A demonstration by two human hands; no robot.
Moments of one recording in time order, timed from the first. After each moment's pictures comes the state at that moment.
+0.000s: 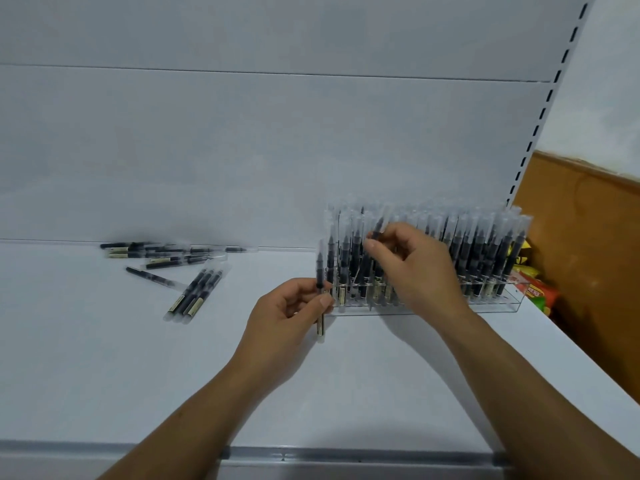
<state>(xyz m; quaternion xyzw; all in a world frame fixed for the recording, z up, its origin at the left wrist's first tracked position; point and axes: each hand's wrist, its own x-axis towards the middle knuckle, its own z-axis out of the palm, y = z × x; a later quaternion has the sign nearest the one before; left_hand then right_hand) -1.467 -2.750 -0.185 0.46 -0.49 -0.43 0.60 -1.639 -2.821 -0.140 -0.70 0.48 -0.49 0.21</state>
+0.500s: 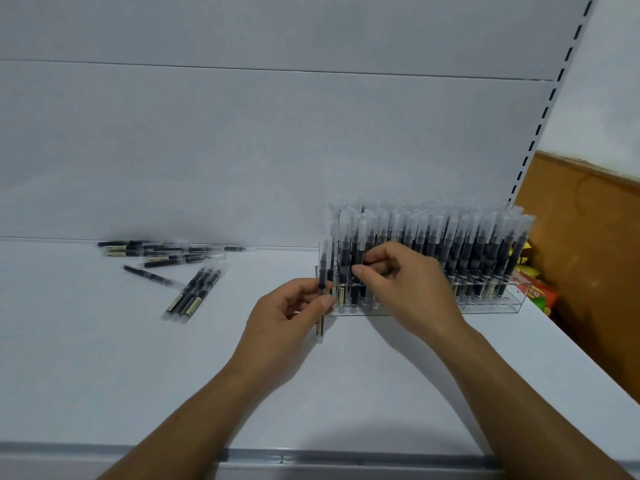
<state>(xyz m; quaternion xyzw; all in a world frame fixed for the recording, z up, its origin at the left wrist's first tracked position) -1.468 -2.751 -0.186 0.46 -0.51 -0.42 0.59 -1.636 -2.808 -0.151 -0.73 0.53 -0.40 0.17</state>
